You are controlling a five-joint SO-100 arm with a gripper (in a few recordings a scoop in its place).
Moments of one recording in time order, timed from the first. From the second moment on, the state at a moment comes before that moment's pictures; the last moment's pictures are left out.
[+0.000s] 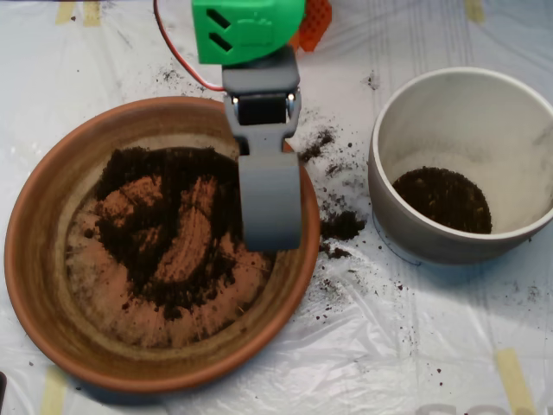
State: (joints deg) arm 7.6 101.9 97.9 75.0 -9.6
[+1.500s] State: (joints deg) arm 18.5 63.7 82.3 78.8 0.3
